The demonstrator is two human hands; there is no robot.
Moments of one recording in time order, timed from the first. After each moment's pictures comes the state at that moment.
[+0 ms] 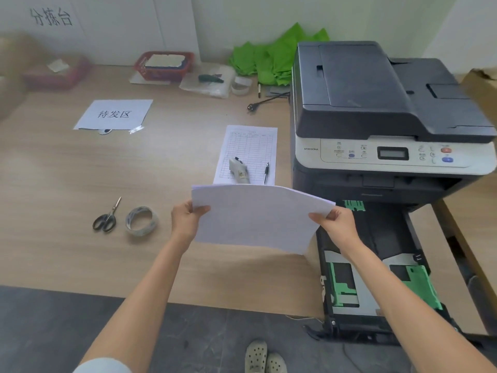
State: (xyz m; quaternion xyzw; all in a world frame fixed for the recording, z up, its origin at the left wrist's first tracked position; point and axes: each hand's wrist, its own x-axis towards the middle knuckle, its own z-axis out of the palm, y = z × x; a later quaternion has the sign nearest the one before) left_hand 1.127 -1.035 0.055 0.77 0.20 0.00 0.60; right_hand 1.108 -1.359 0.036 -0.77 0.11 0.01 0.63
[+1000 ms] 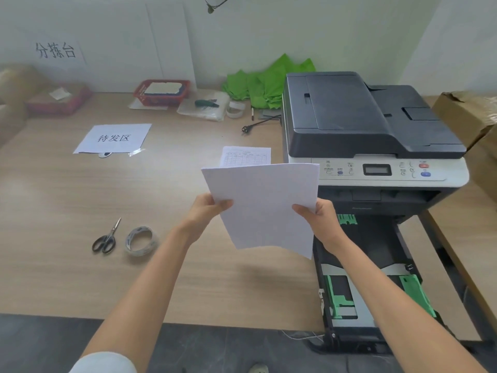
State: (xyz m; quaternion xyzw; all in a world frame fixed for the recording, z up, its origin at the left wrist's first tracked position) left_hand 1.160 -1.056 0.109 0.72 -0.03 -0.15 0.67; right_hand 1.122 -1.323 0.101 -0.73 0.03 0.01 0.68
